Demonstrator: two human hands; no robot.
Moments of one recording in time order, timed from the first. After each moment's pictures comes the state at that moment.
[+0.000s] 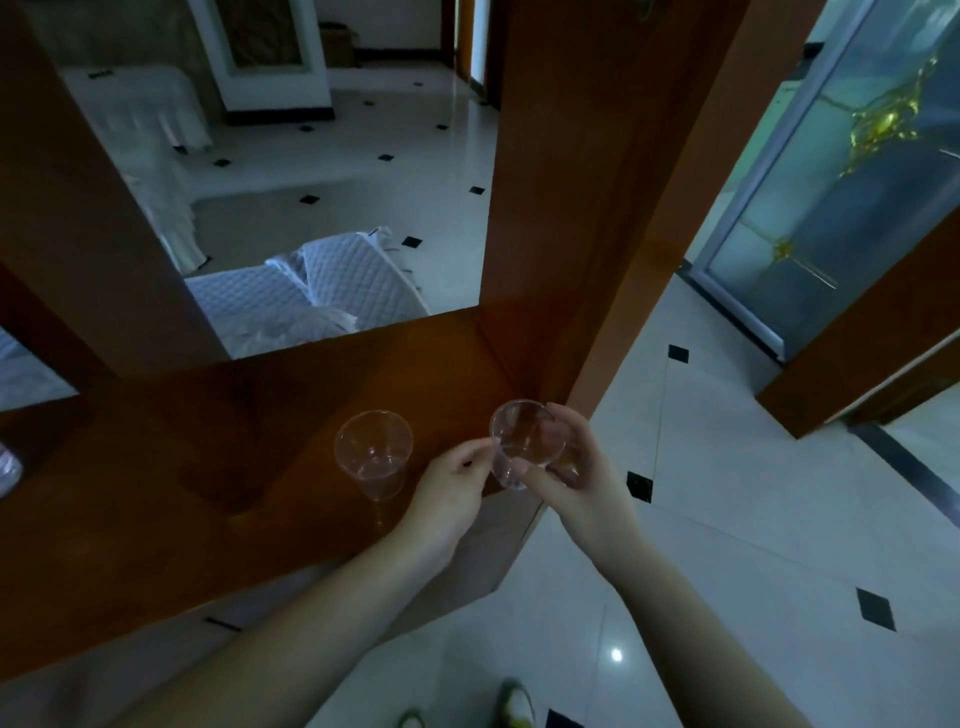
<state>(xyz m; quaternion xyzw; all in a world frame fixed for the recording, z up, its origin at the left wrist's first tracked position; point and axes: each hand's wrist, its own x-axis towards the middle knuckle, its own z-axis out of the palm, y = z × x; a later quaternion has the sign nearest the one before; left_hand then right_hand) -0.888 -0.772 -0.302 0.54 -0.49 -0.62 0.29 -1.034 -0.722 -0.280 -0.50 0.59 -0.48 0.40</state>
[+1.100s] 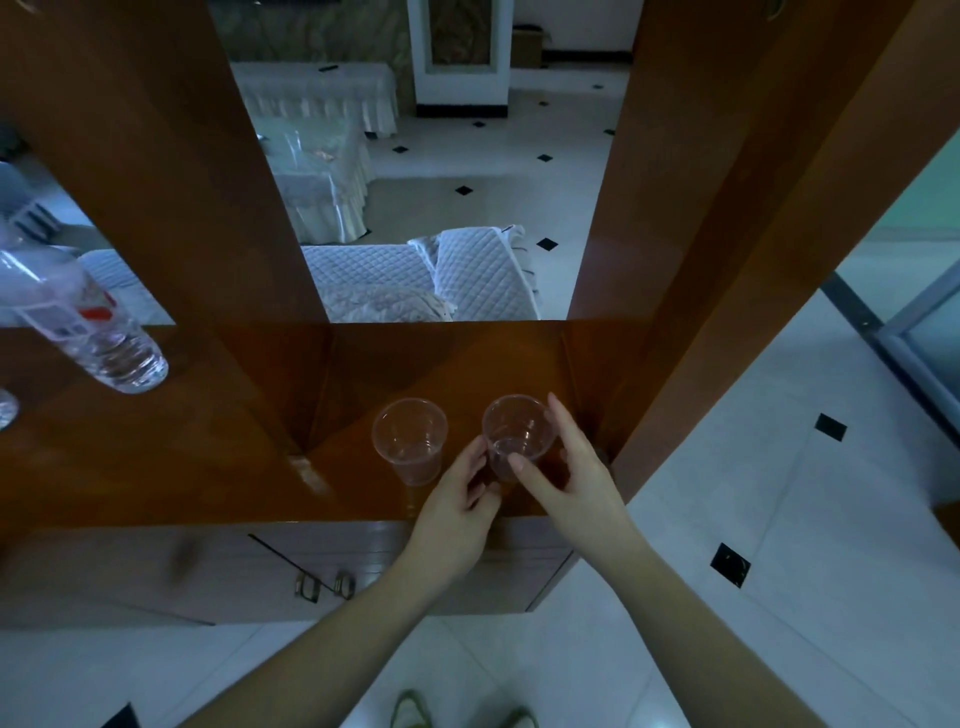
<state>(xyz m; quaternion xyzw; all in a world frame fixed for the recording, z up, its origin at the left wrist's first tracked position) -0.886 -0.750 -0.315 0.60 -0.51 -0.48 0.39 -1.041 -0.785 -0.297 -0.65 0.54 -0.32 0.42</state>
